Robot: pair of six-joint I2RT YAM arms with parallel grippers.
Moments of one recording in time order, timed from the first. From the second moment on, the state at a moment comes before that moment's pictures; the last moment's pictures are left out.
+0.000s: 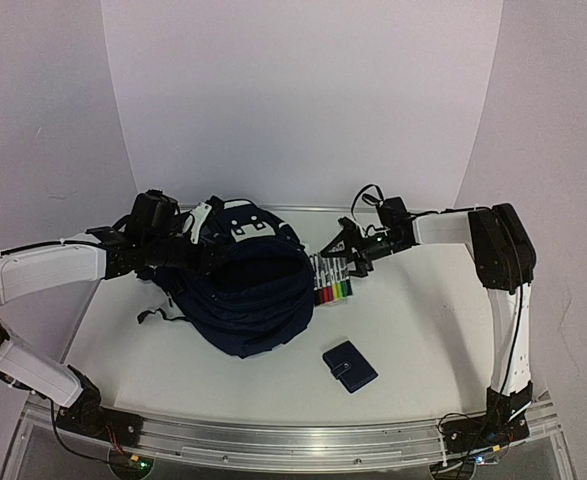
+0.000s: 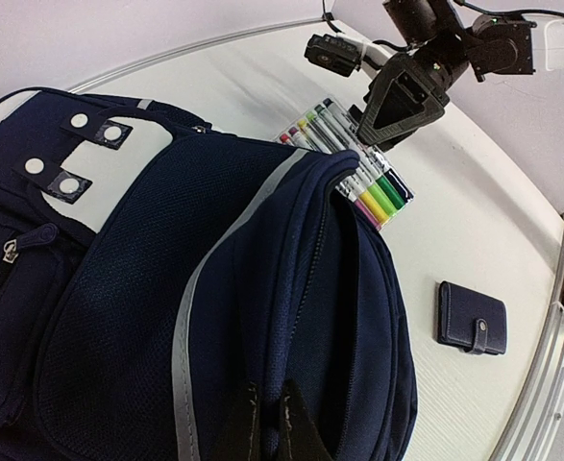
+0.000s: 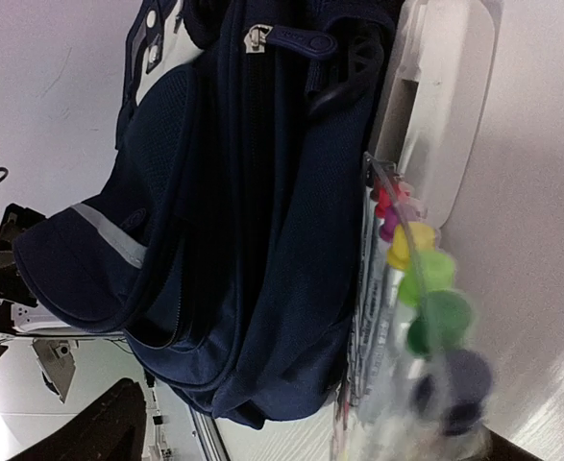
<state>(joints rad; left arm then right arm) -0.60 1.36 0.93 -0.13 0.30 -0.08 0.36 2.23 1.57 -0.29 -1.04 0.40</state>
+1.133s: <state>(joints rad) -0.56 1.34 1.00 -0.26 0.34 -0.26 0.72 1.63 1.56 -0.71 -0.29 -0.68</state>
